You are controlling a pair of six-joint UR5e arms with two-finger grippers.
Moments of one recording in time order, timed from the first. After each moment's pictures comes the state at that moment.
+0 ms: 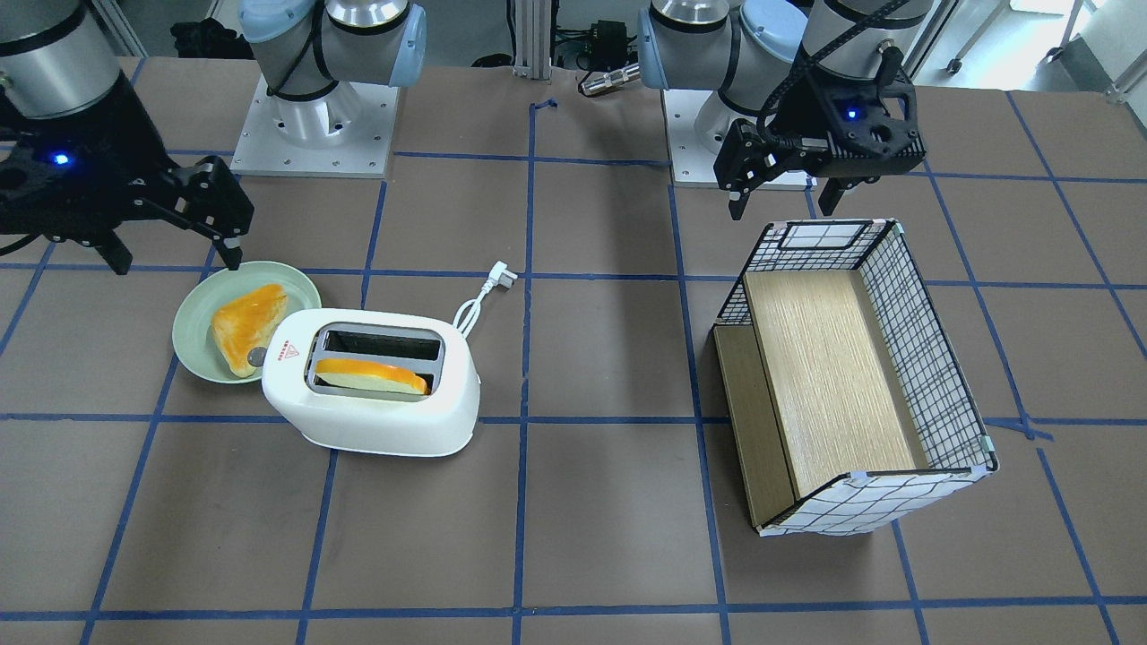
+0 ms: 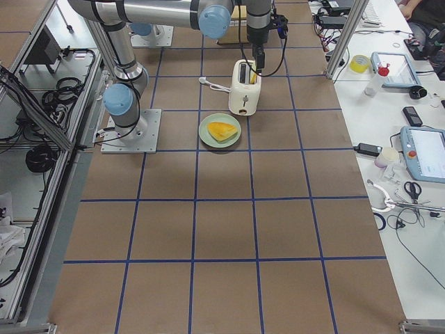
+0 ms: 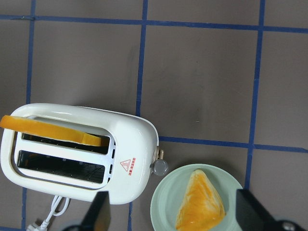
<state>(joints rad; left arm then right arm) -1.57 -1.47 -1.67 -1.51 1.59 -0.08 1.37 -1.50 1.51 -1.66 -1.45 -0.28</state>
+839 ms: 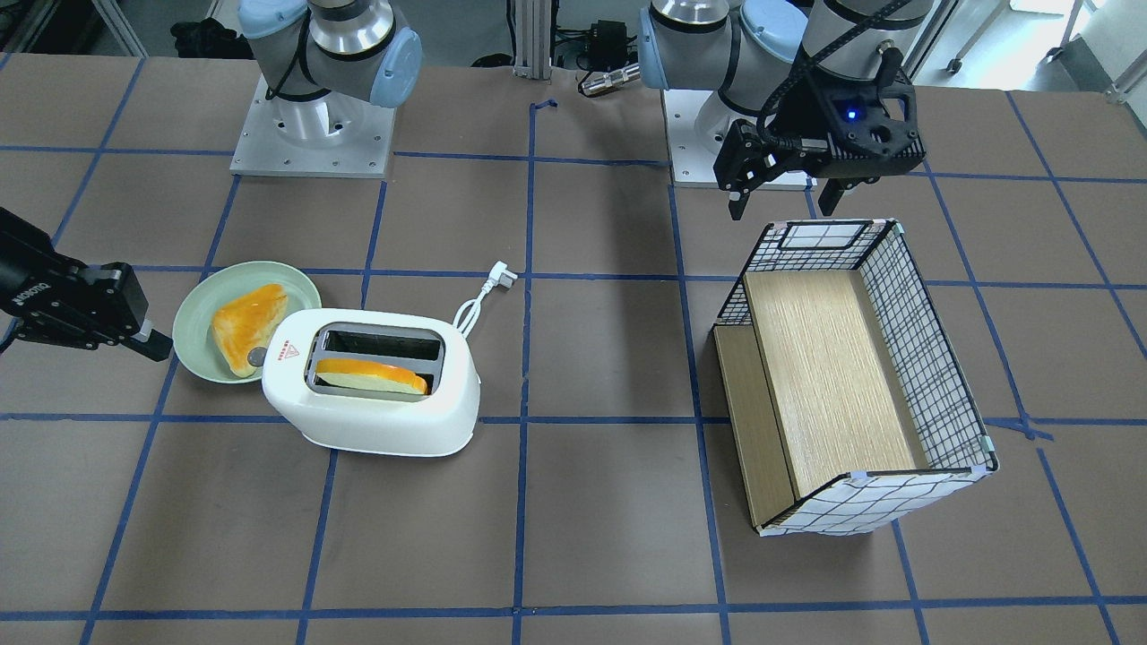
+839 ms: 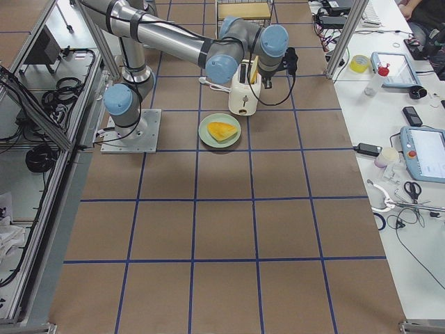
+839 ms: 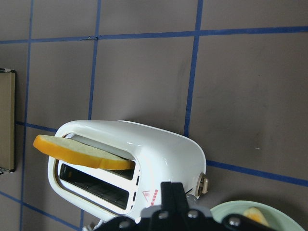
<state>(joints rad) -1.57 -1.47 -1.67 -1.51 1.59 -0.08 1.18 -1.39 1.56 -1.58 -1.04 -0.51</state>
